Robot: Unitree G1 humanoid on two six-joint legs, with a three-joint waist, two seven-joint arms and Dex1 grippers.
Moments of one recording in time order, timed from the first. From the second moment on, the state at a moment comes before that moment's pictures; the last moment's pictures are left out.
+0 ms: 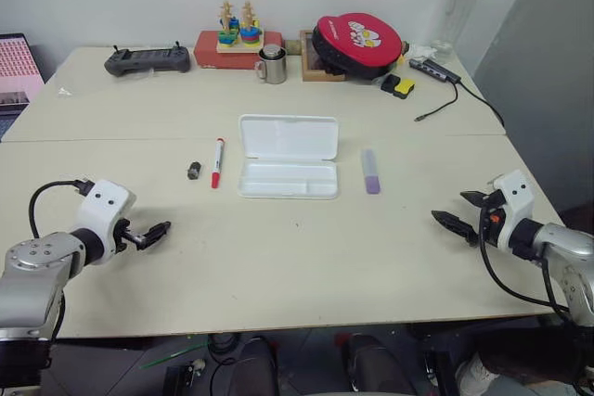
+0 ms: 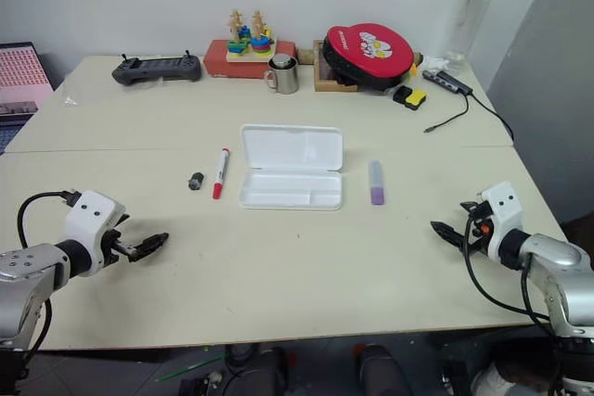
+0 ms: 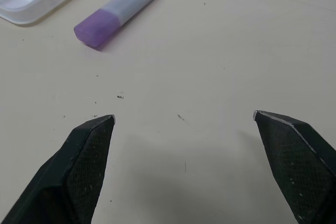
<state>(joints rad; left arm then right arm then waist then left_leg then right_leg) -0.02 0.92 0.27 0.03 -0.25 0.50 -0.66 -0.14 -0.73 -0.20 -0.11 0.41 0.56 0.72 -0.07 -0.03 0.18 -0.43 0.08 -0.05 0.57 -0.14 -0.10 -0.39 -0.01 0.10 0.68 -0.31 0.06</state>
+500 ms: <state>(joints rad) -0.03 0.93 0.27 0.00 -0.24 0.57 -0.67 -0.15 -0.71 -0.20 -0.08 0.41 0.55 0.72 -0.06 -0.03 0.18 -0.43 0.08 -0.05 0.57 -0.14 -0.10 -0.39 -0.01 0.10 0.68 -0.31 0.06</state>
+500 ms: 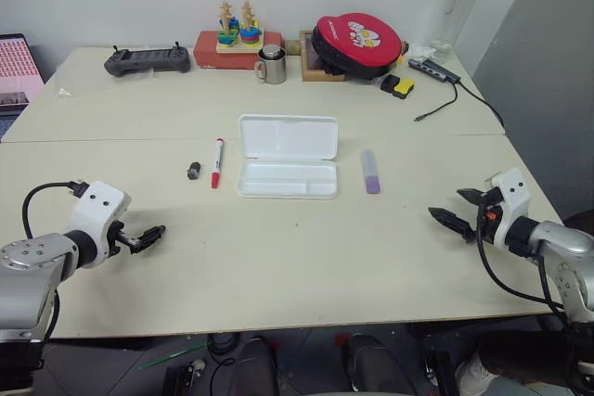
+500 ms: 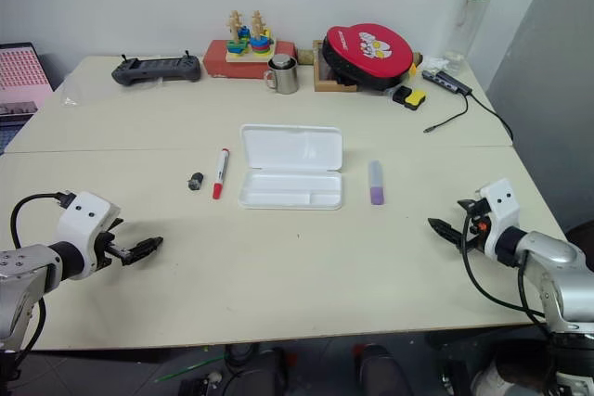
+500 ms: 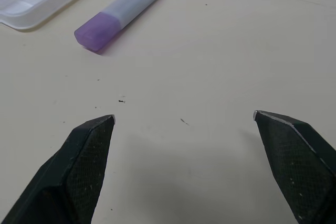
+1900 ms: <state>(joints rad) -0.12 0.80 0.22 -0.06 -0.34 0.54 -0.85 -0.33 -0.68 0.00 -0.27 0.45 0.65 0.76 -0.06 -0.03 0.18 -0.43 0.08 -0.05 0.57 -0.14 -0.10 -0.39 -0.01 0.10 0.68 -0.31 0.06</state>
